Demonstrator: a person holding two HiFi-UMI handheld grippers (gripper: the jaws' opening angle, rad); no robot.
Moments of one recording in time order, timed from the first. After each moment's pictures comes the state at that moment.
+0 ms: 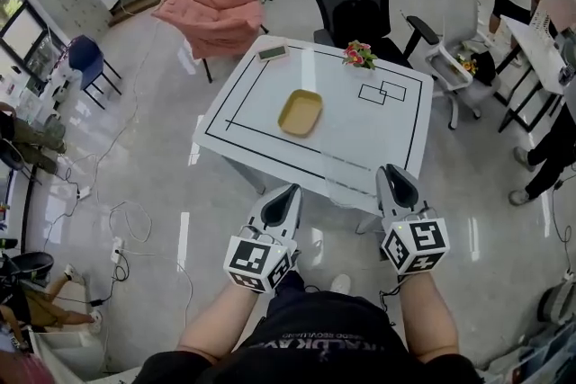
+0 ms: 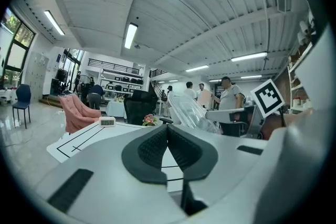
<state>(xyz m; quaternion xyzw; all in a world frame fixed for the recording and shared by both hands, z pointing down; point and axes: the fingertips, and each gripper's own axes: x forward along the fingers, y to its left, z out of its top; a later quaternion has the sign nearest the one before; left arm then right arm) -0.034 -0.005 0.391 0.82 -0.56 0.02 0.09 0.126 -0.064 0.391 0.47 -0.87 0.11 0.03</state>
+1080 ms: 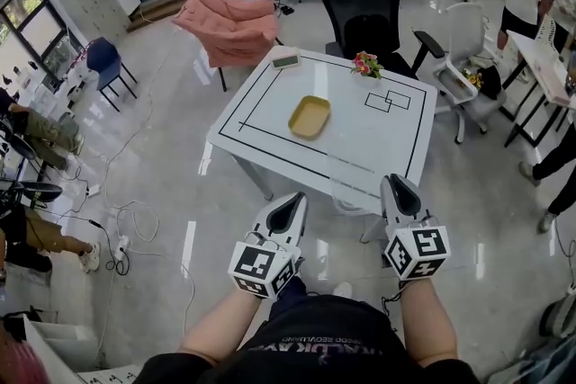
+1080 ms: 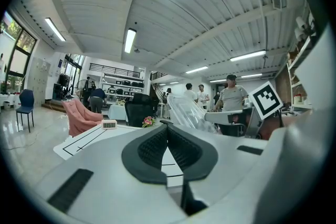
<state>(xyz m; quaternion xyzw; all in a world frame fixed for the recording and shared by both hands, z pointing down) -0.018 0.042 0.380 0.81 -0.58 0.02 0.07 0.142 -0.025 0.387 0.46 -0.88 0.11 0.01</state>
